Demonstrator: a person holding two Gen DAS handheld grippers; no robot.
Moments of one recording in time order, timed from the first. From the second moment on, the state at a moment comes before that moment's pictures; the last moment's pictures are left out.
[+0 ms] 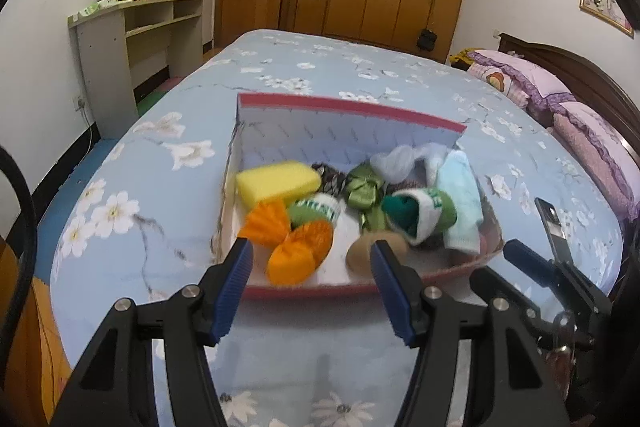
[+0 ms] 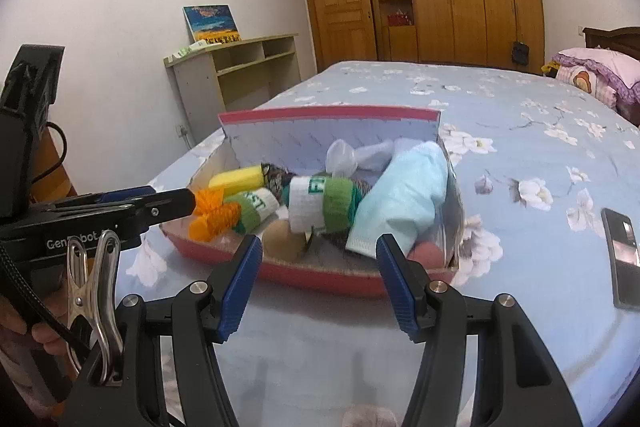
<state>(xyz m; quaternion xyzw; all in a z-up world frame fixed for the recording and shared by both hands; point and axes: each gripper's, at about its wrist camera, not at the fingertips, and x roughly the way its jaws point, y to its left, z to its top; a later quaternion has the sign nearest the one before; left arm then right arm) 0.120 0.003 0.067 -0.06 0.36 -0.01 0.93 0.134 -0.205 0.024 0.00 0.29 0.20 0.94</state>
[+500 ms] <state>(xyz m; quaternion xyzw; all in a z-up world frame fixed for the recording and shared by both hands) 0.107 0.008 0.024 -0.05 0.38 0.01 0.92 0.131 -0.205 -0.007 0.01 0.33 0.17 0.93</state>
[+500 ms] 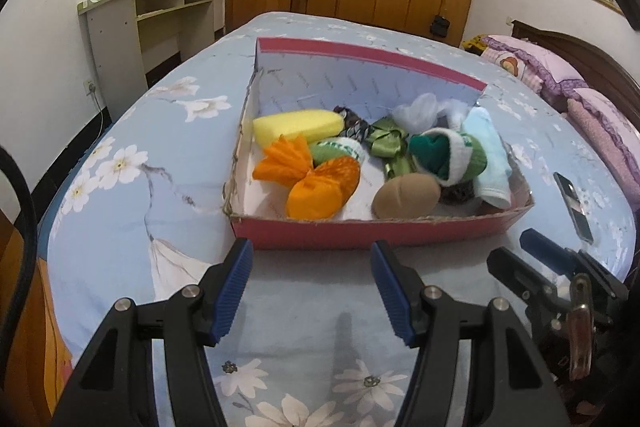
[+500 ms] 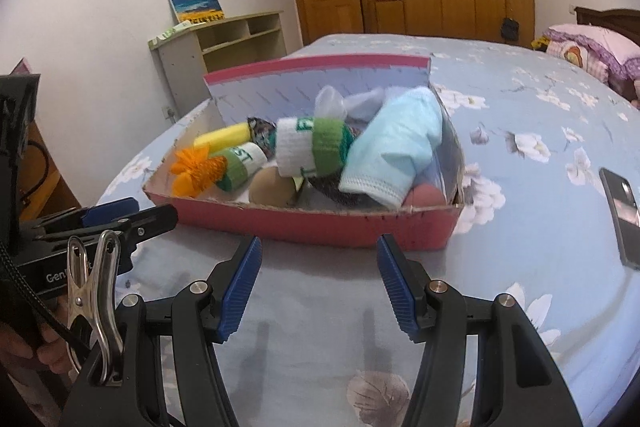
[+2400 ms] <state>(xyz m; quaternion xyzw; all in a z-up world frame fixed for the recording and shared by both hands) 0.119 -0.009 -0.031 -0.04 0.42 0.02 0.91 0.152 -0.208 -0.054 0.01 0.39 0.12 0.91</state>
